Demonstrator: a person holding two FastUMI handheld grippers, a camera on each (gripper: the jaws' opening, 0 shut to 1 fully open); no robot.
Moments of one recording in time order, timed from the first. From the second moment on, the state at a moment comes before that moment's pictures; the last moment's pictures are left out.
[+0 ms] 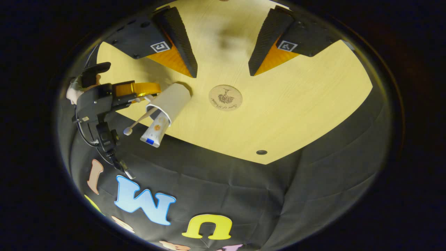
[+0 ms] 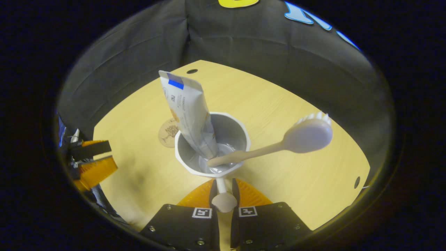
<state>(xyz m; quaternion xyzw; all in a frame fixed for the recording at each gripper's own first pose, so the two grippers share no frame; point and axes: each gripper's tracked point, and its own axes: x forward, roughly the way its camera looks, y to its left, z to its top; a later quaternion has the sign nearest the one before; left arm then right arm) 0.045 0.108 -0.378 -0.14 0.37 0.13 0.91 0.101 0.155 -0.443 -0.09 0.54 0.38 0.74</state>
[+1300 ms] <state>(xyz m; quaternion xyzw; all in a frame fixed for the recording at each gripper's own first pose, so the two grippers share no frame) -0.041 0.210 -0.351 -0.16 0.37 0.15 0.91 0.068 0.279 -0.435 -0.11 0.54 0.35 0.76</state>
